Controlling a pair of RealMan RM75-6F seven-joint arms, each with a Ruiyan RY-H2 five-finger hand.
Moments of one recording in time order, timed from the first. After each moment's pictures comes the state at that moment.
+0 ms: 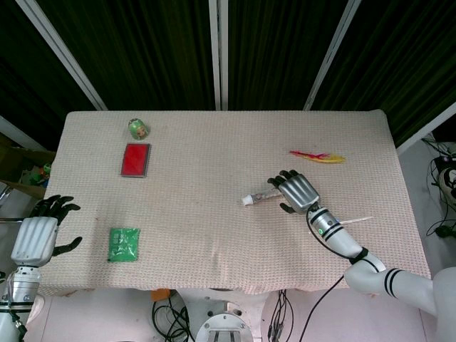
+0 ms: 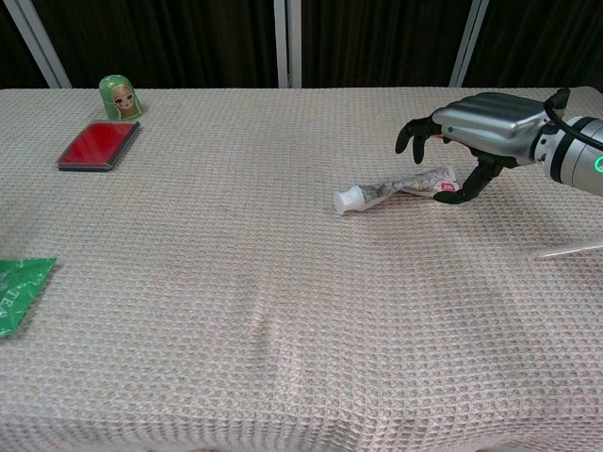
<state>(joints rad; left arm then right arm) -0.15 -1.13 0.00 -1.73 1.46 1.47 0.12 0.74 -1.54 0.10 -1.24 -1.41 0.90 -0.17</state>
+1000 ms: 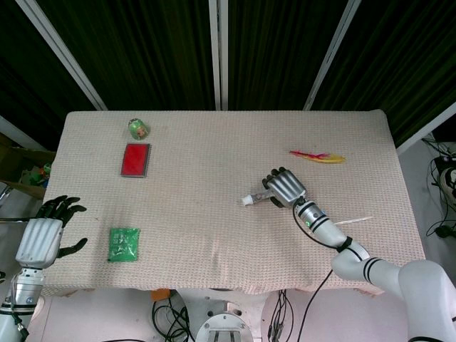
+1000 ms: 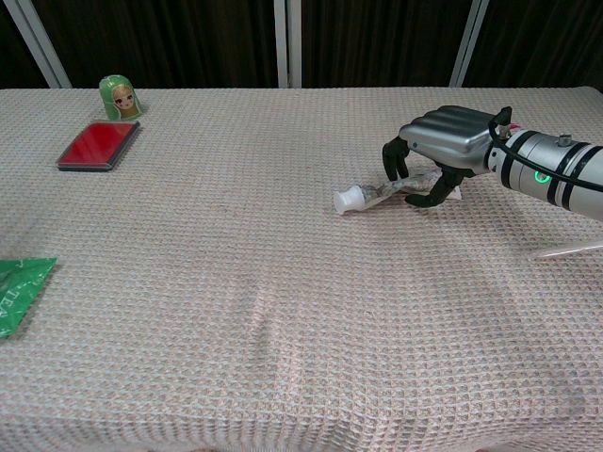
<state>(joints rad) -0.13 -1.14 -0.01 -1.71 1.52 1.48 0.09 0.82 -1.70 0.08 -0.96 -1.47 0.87 -0.08</state>
